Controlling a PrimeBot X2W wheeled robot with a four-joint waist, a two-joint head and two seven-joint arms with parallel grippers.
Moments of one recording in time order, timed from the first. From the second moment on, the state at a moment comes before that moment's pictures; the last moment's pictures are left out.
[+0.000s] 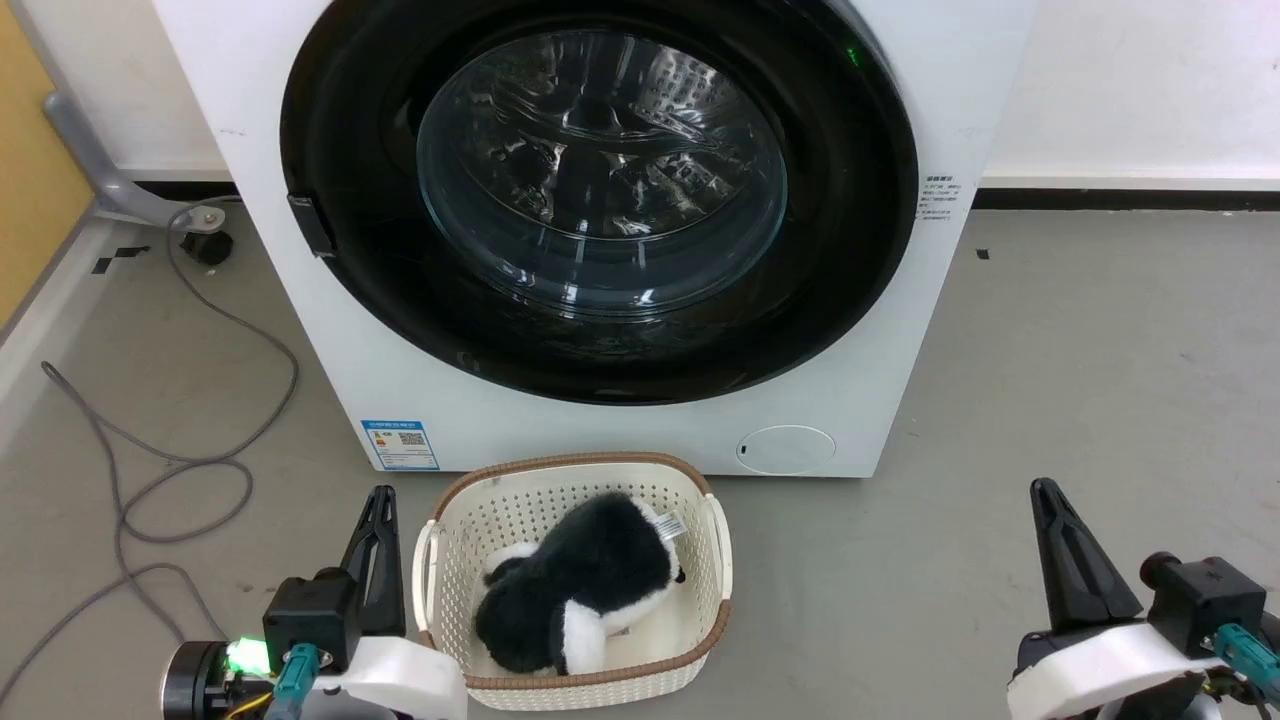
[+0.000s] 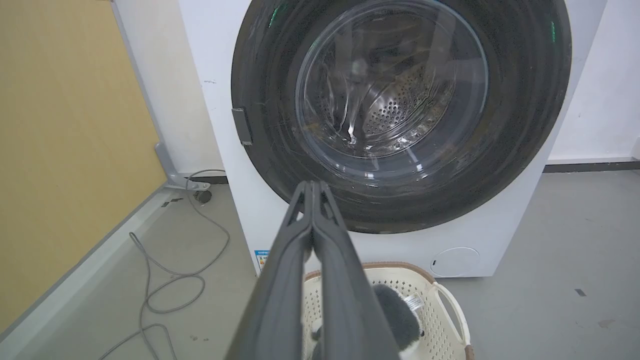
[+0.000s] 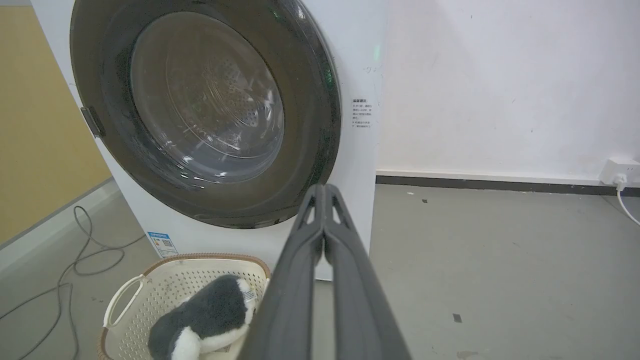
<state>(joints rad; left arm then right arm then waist) 0.01 0.06 -0.05 0.04 -0.01 0.08 -0.14 -0.01 -0.06 -0.06 0.07 0.09 0.13 -0.14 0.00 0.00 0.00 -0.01</state>
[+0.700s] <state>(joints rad) 0.01 0.06 -0.04 0.03 -0.01 0.06 -0.10 -0.01 -0.06 -0.04 0.05 0.07 0.13 -0.10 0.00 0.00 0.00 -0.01</state>
